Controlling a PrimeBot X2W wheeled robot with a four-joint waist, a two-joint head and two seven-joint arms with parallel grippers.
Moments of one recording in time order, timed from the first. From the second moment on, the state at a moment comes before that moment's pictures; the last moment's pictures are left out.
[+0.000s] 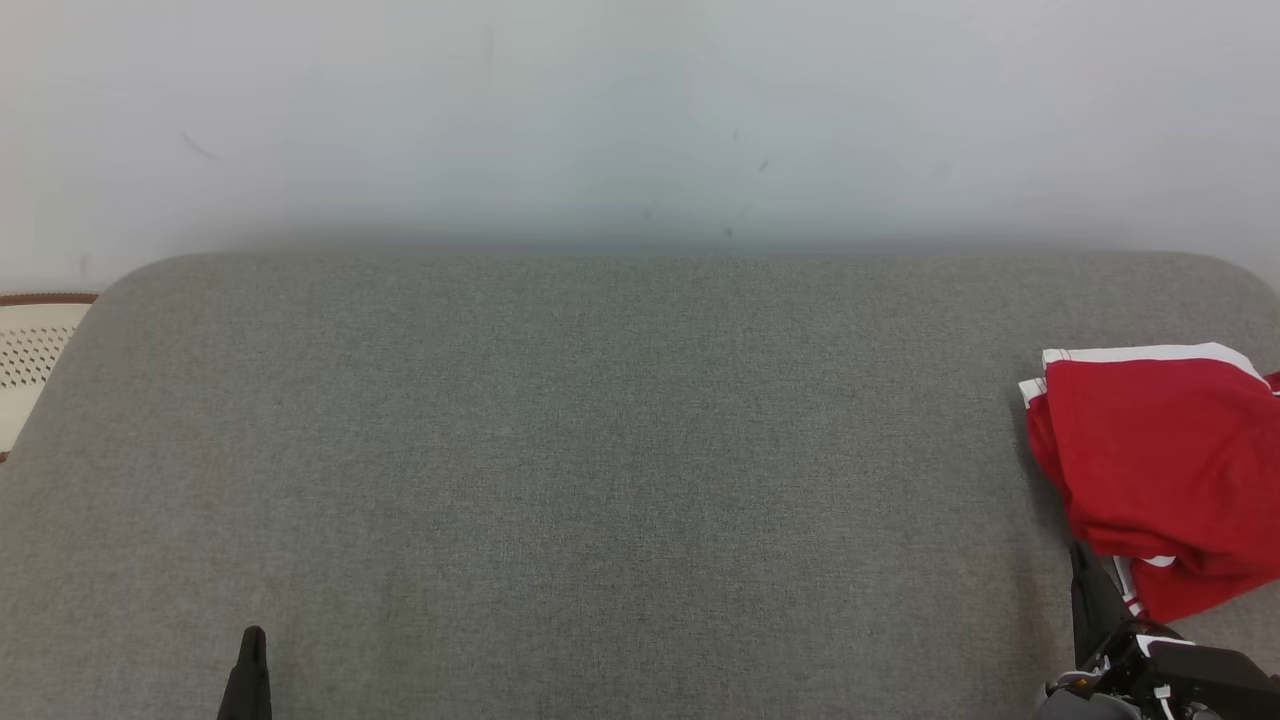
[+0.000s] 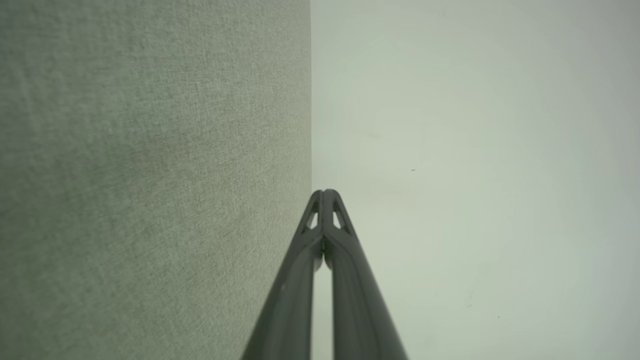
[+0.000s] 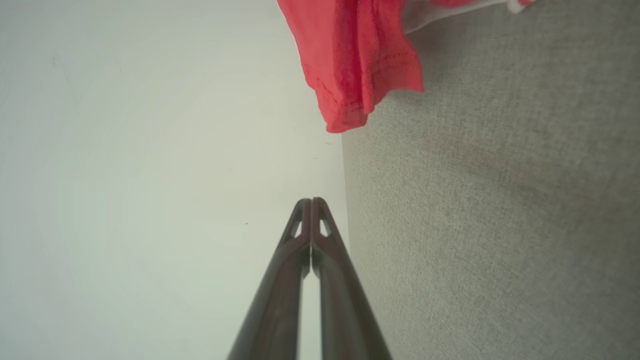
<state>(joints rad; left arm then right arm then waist) -0.11 0.05 0.11 0.25 -1.61 -0.13 0.09 -0.15 -0.05 -0.12 0.29 1.60 0.13 0.14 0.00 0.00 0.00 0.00</state>
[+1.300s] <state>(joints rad) -0.11 0.05 0.11 0.25 -1.61 -0.13 0.09 -0.15 -0.05 -0.12 0.29 1.60 0.13 0.14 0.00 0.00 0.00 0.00</state>
